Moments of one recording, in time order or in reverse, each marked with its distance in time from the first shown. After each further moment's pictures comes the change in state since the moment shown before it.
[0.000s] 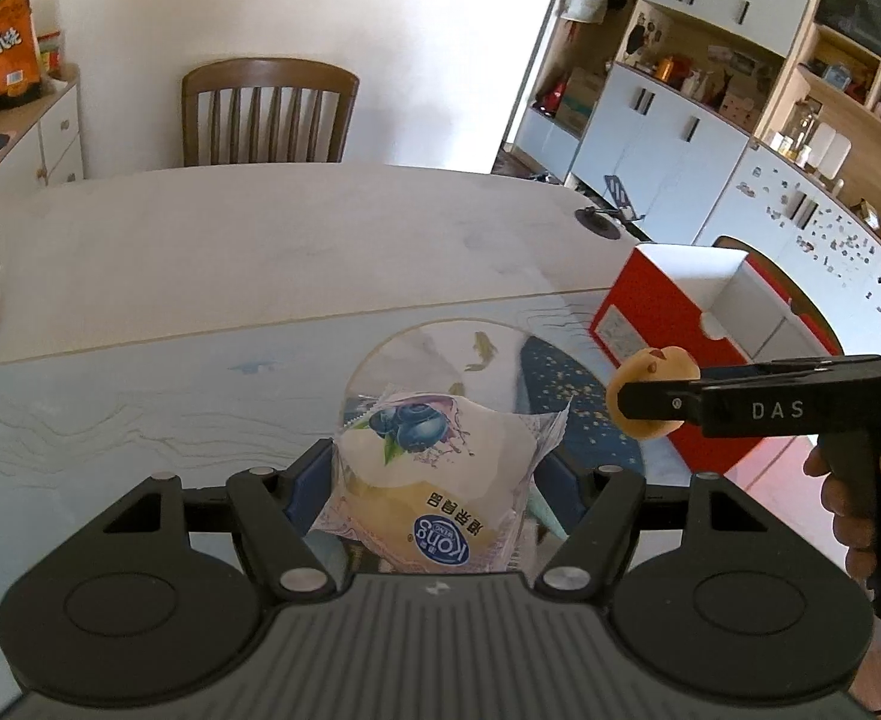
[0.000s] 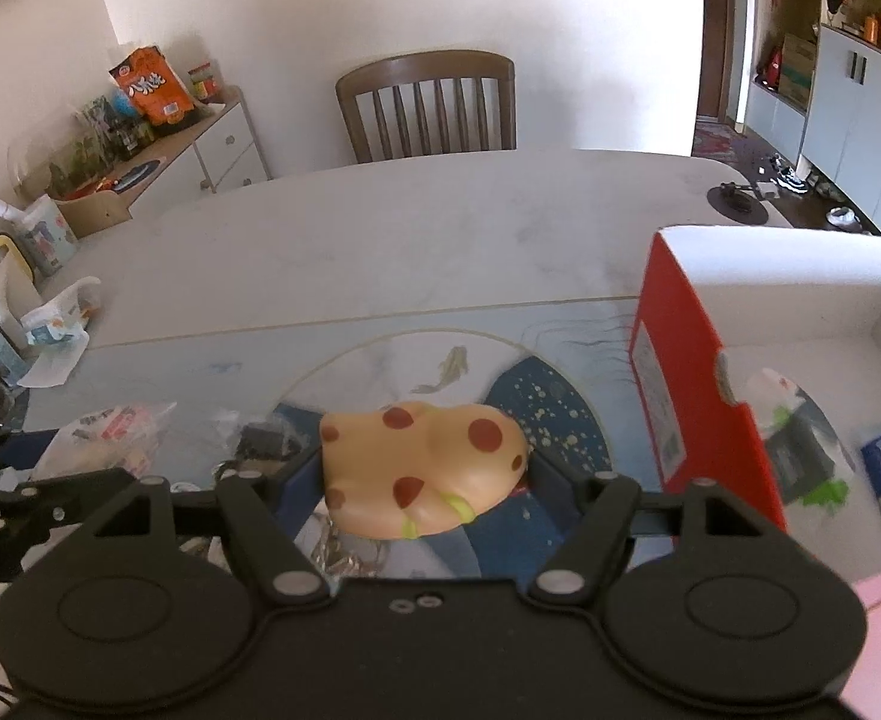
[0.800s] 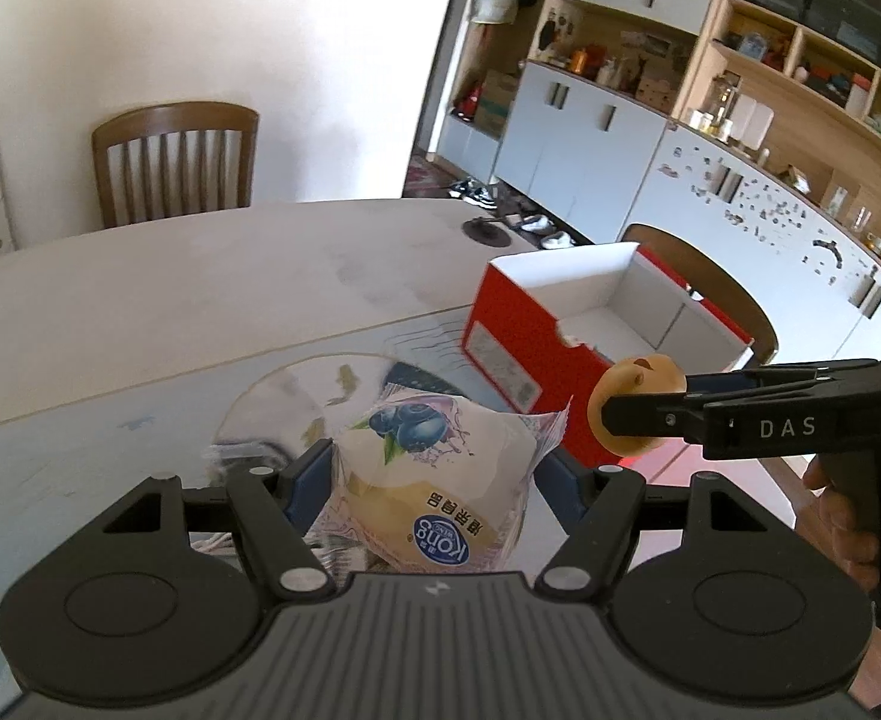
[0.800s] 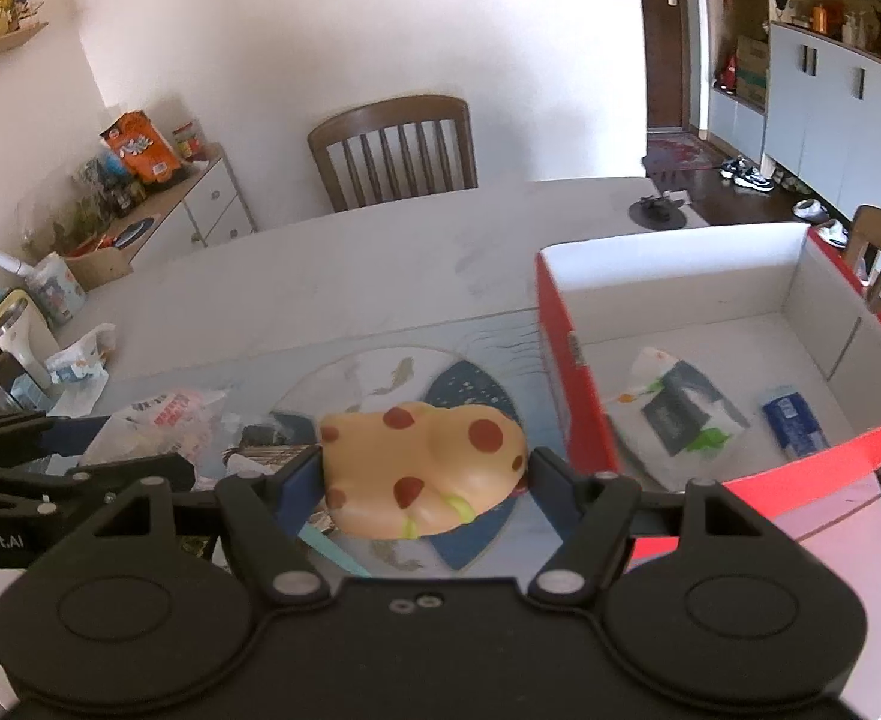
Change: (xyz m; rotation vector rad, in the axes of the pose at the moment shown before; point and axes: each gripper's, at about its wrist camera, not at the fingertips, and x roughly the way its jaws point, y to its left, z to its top) left arm -0.011 -0.089 0.016 0.124 -0.023 -0.100; right arm -0.083 -0.040 -0.018 0.077 -0.078 -0.011
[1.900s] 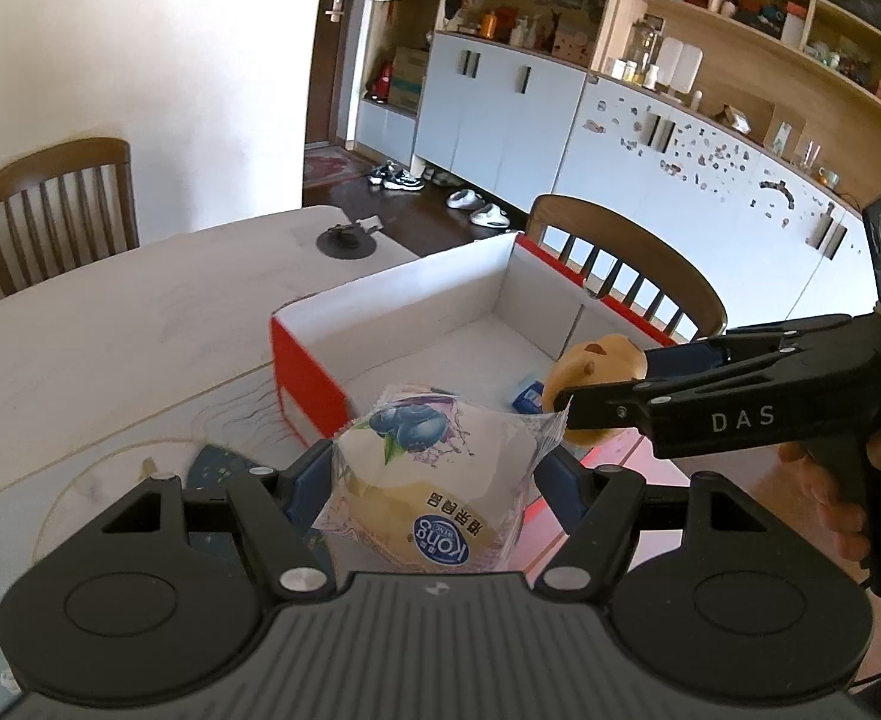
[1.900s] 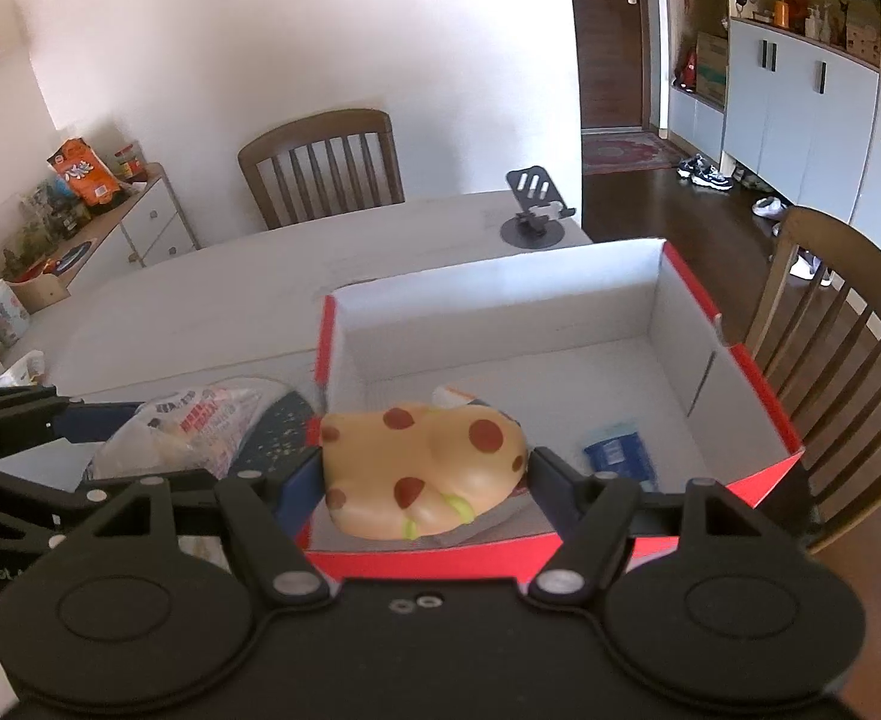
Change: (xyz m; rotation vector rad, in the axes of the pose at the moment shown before) left arm 0.097 -0.133 0.052 0.148 0.044 -0.077; right arm -0.021 -0.136 0.026 0.008 0.001 -0.047
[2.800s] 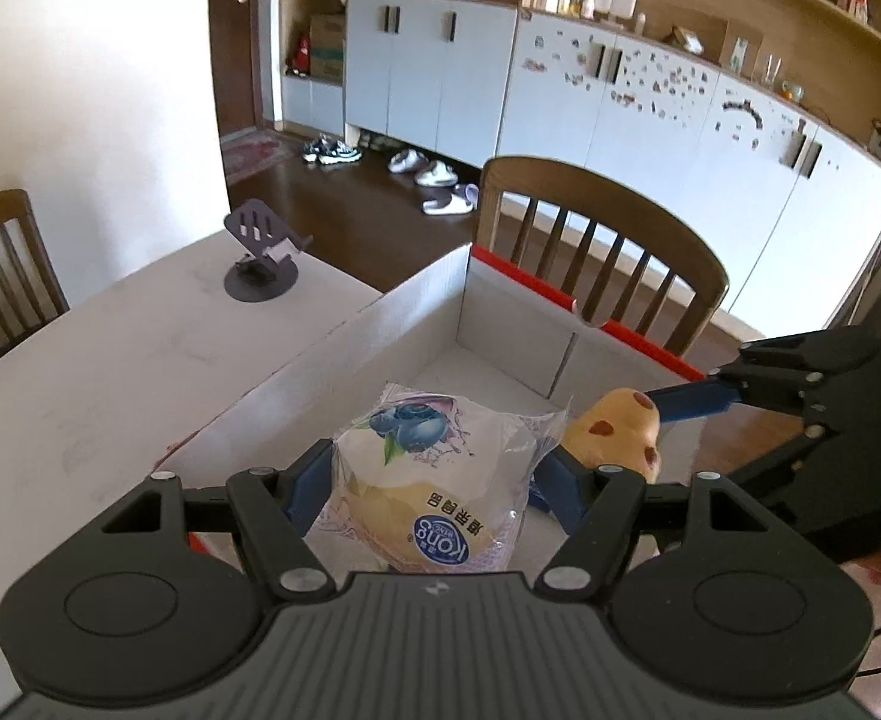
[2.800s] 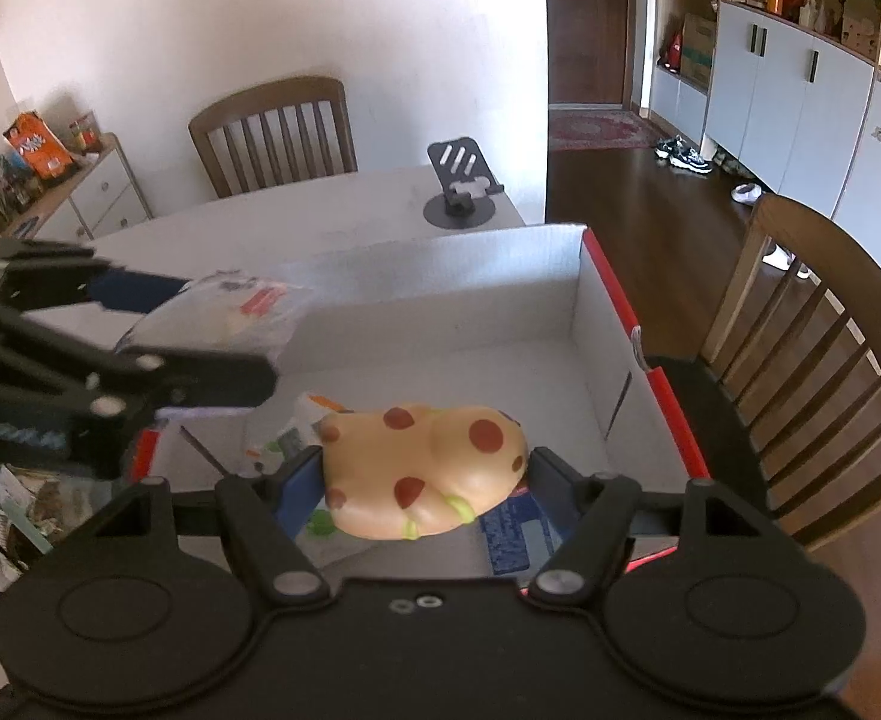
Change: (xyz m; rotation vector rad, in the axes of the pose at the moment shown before) left arm 0.118 -0.026 0.078 0.170 0.109 -0.059; right arm 0.045 -0.063 0.020 -0.031 0.074 -0.054
